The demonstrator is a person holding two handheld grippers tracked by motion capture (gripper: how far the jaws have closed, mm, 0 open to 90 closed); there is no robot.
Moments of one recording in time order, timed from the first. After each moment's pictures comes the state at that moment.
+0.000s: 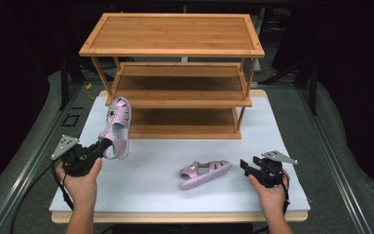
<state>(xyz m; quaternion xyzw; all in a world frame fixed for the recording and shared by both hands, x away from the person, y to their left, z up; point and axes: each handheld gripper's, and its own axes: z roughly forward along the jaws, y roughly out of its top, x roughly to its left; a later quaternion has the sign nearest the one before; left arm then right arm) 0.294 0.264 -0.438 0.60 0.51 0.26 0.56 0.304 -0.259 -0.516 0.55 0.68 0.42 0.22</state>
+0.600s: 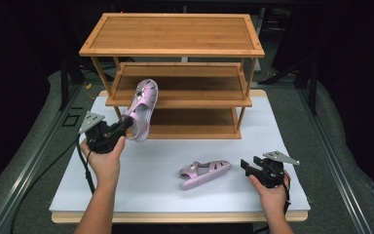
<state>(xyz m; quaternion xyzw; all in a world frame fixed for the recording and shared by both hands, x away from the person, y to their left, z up) 0.350 0.197 -0.392 0.61 0.50 0.25 0.56 0.303 -0.262 -0.515 0.55 0.68 0.44 0.21</state>
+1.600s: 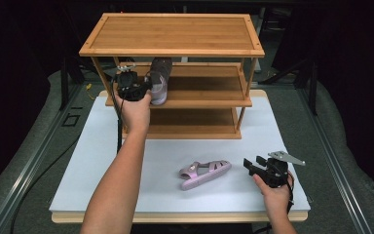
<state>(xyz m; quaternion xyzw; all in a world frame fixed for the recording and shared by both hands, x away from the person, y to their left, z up) 0.466 0.139 -0.353 0.60 0.60 0.24 0.47 0.302 -0.272 -0.514 0.56 0.66 0.45 0.20</state>
